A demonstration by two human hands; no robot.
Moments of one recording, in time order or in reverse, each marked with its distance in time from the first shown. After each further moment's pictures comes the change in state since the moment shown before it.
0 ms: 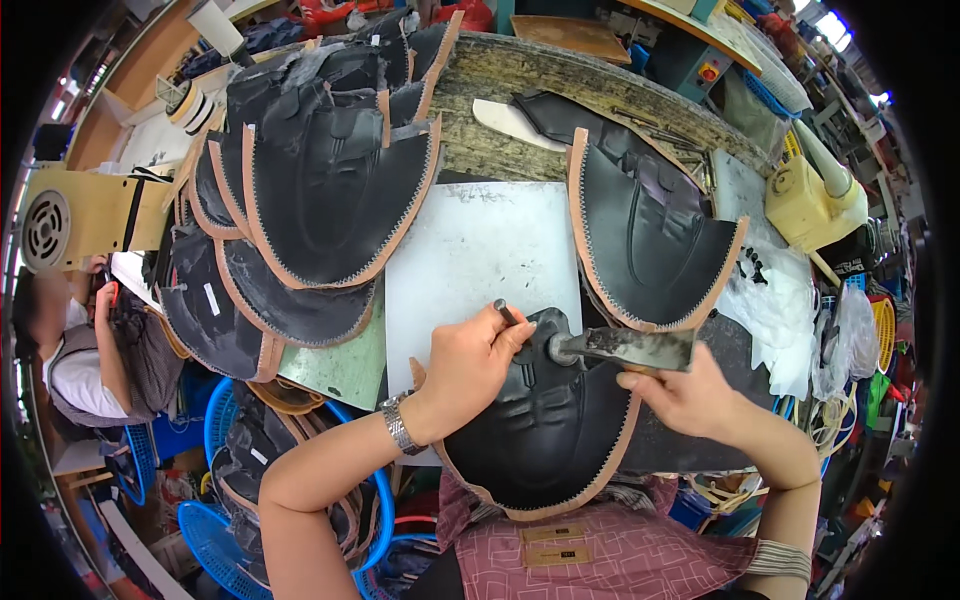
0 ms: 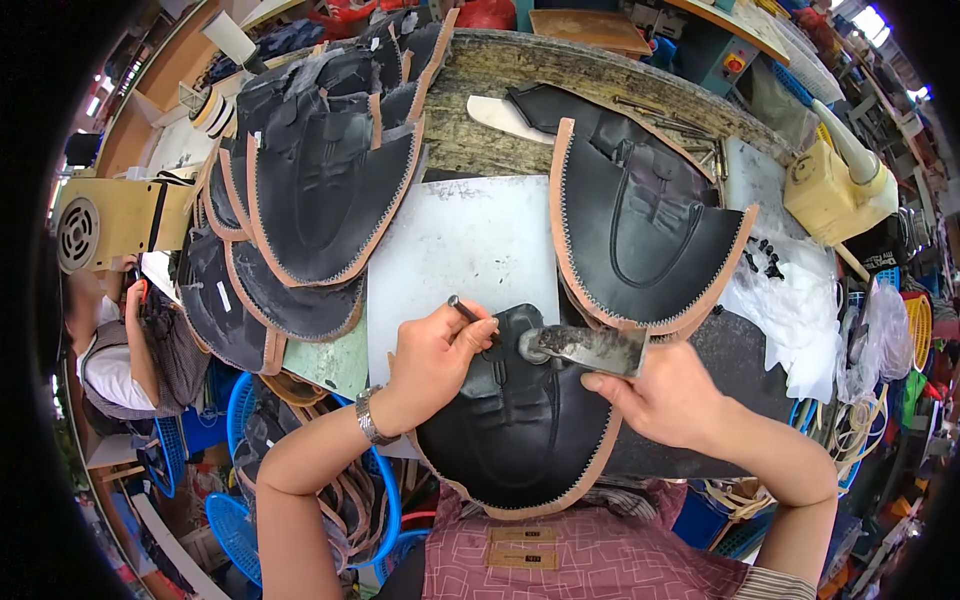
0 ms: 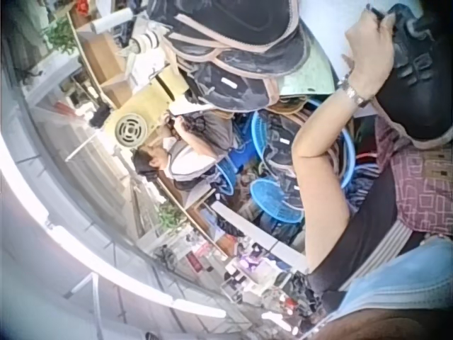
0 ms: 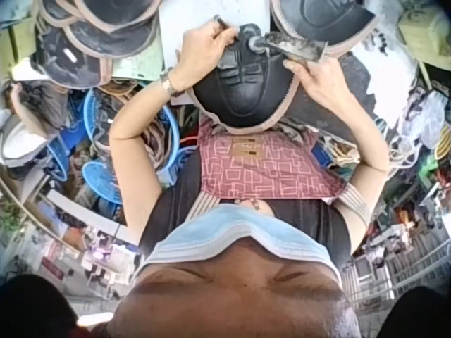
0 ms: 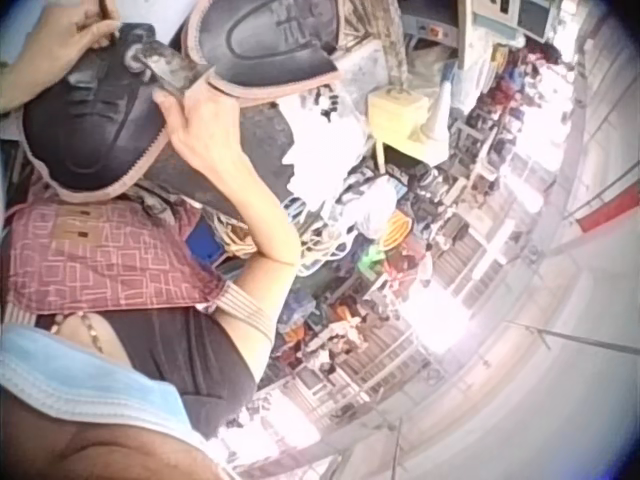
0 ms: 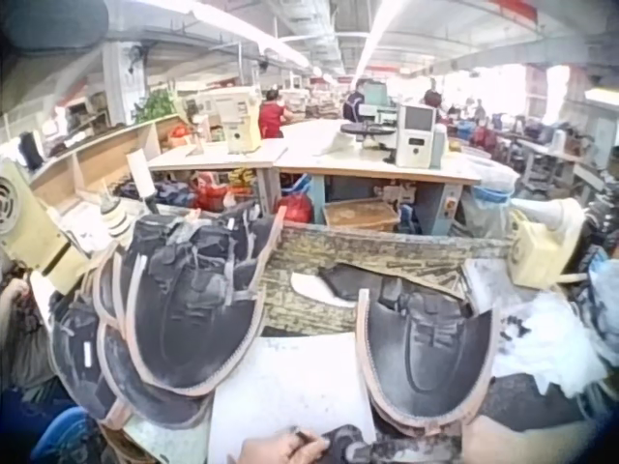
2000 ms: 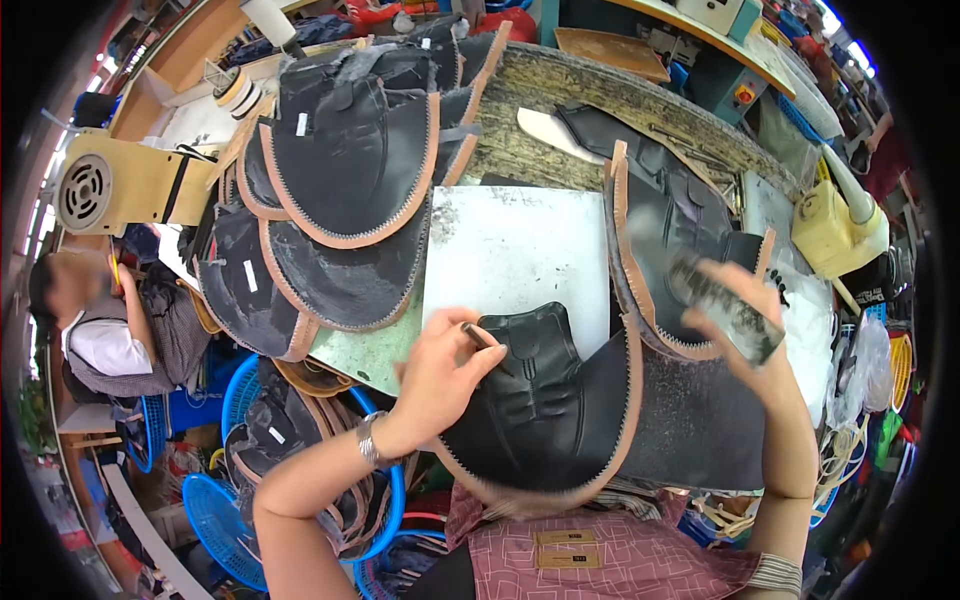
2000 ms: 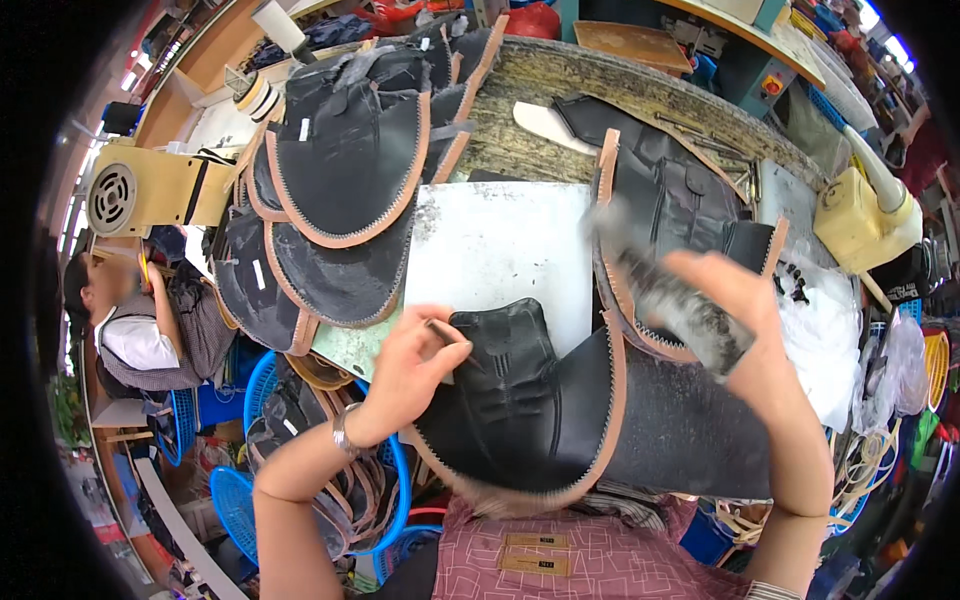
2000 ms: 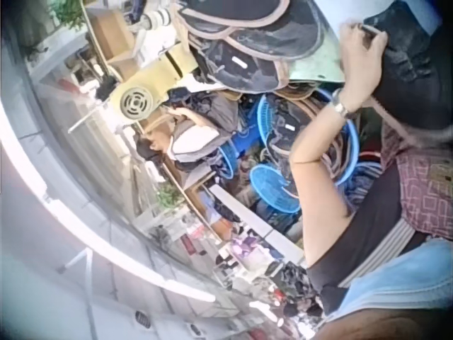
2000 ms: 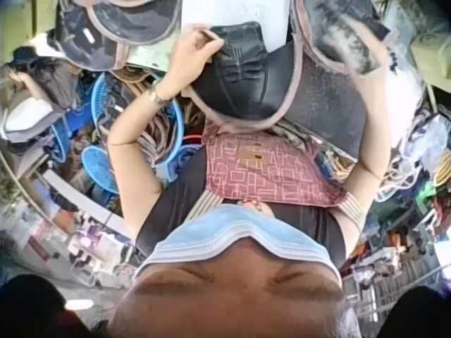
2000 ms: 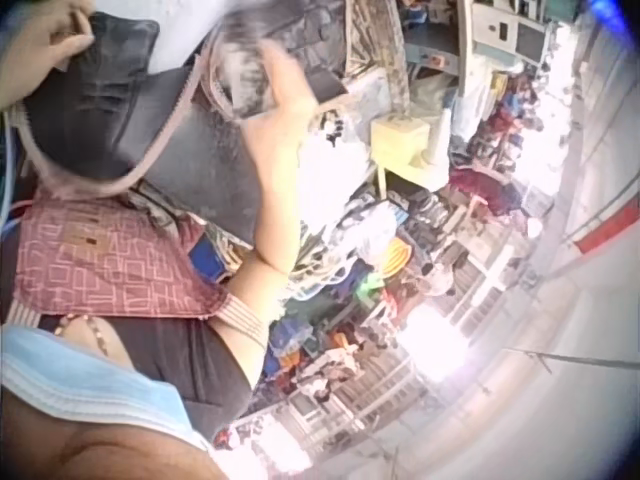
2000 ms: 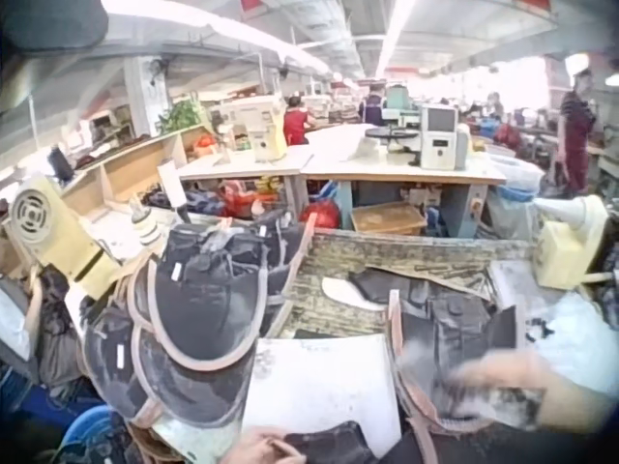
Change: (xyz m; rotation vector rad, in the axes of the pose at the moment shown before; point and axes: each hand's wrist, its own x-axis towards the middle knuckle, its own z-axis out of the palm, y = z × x) left_hand -0.039 0.004 -0.048 0.244 0.147 0.029; right_hand 0.027 0.002 -0.043 0.067 0.419 -0.171
